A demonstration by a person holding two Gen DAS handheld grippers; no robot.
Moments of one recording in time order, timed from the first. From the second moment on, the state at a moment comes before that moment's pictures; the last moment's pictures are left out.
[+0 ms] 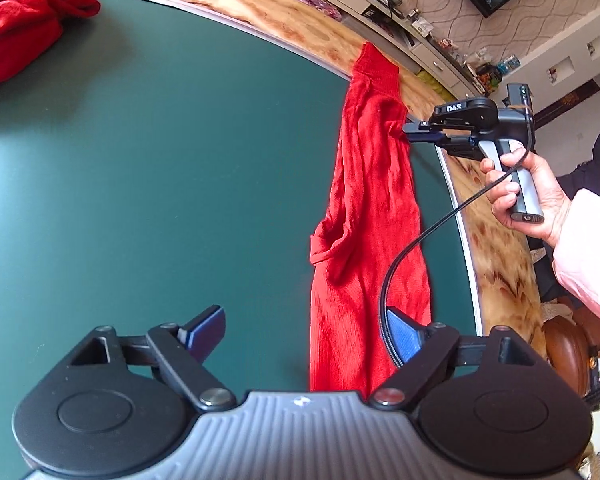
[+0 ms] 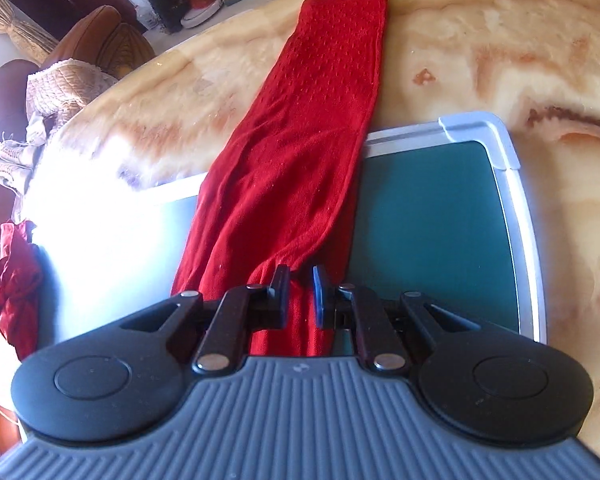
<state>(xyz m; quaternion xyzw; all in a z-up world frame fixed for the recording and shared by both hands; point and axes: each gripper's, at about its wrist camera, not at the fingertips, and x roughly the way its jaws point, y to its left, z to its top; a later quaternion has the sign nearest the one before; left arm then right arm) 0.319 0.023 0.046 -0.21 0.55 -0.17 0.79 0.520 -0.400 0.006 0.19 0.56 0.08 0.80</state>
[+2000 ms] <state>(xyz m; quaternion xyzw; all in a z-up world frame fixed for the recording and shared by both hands) 0.267 -0.082 0.022 -0.01 0.57 -0.32 0.76 0.426 -0.357 0.024 0.06 0.57 0.03 0.82</state>
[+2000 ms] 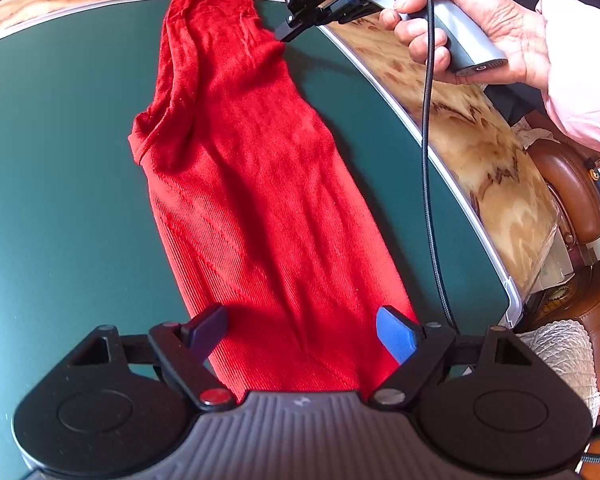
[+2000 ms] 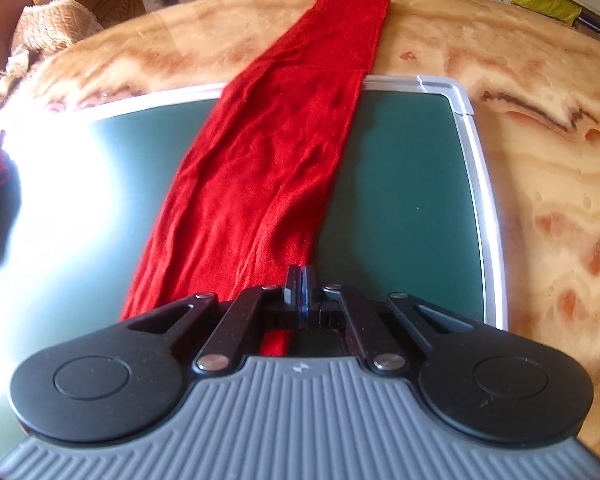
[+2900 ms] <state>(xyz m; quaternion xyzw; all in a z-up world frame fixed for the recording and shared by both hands) 0.249 -0.063 0.023 0.04 0.59 -0.32 0.74 0.385 -0.307 0.027 0.06 0.56 0.14 0.81</state>
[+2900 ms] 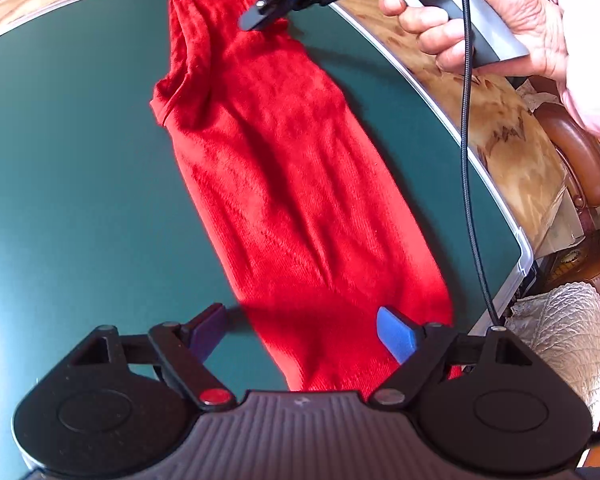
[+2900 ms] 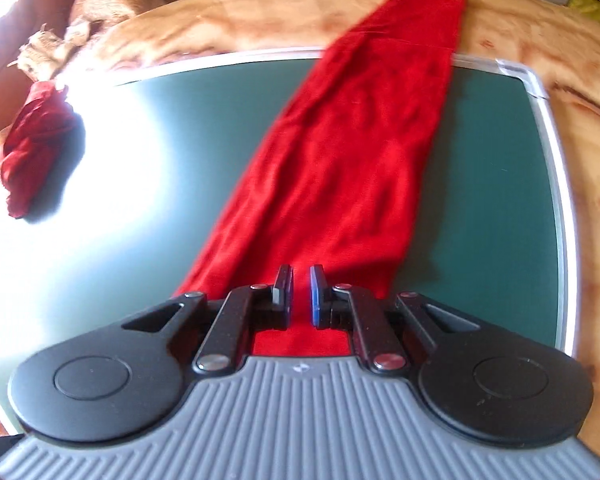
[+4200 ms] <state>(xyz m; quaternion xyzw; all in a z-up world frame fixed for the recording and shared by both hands) 0.225 -0.059 0.022 0.05 0.62 -0.34 0.70 0.118 -0.317 0.015 0.20 0.63 0.02 0.75</state>
